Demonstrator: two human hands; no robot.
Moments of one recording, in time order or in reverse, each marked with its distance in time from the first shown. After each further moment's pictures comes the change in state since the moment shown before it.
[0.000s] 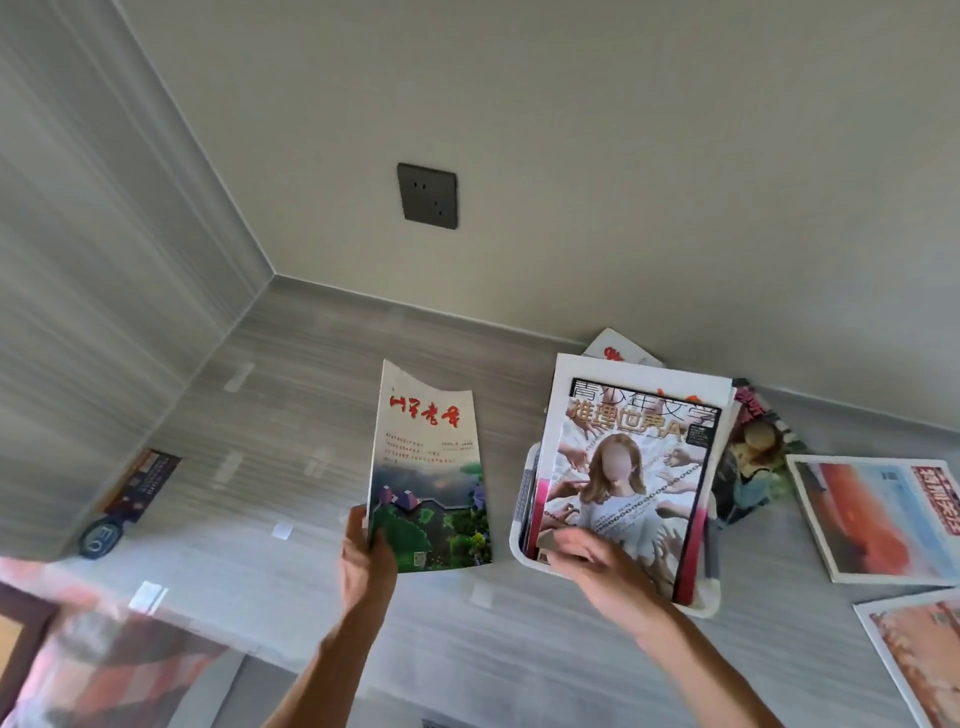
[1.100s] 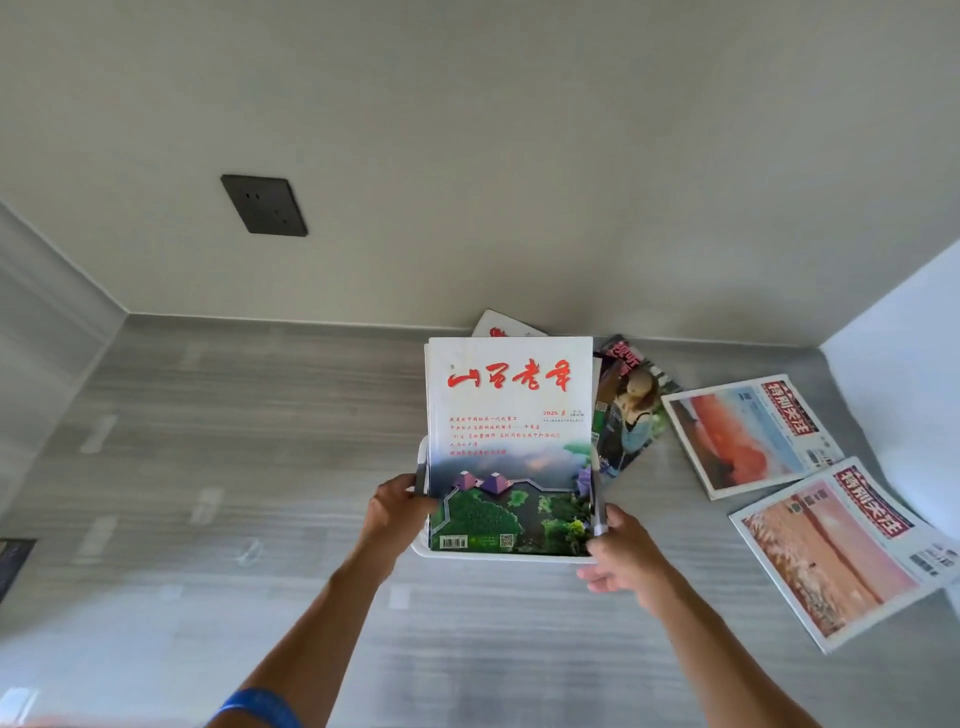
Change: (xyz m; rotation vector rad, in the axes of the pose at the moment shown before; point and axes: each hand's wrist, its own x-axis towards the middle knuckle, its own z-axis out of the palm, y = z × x) left_hand -0.033 0.073 0.118 0.303 -0.564 -0.001; right_hand -0.010 0.102 -0.087 0.350 0.404 0.341
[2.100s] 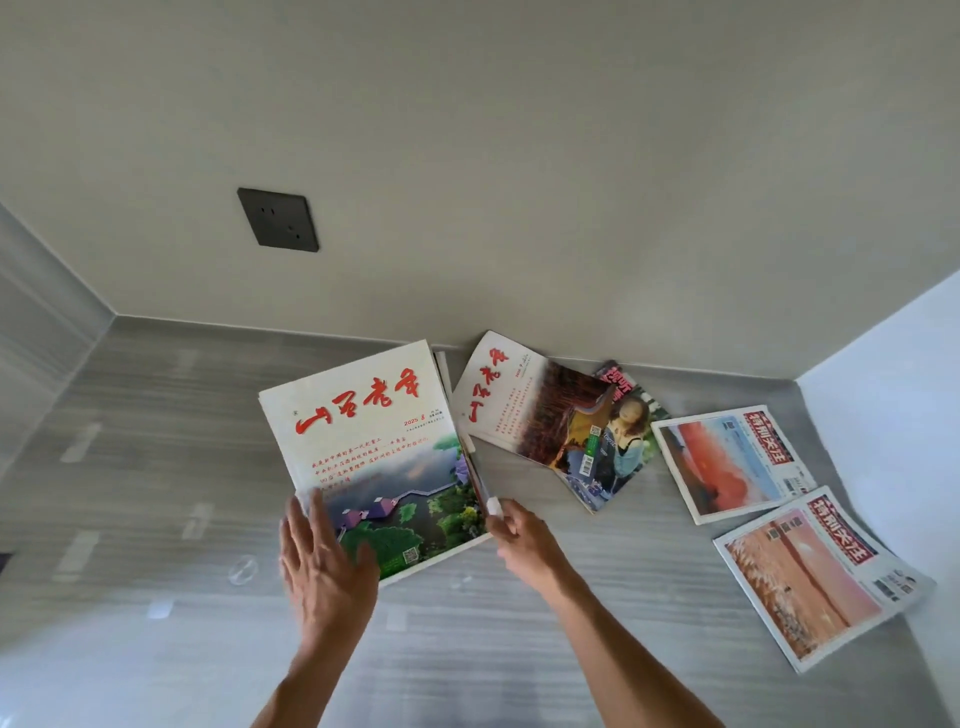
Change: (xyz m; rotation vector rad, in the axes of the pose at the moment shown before) left_hand -0.037 -0.043 -0.048 0.339 0.473 0.272; right_hand 0.000 -0.050 0.093 -0.336 -0.088 -0.407
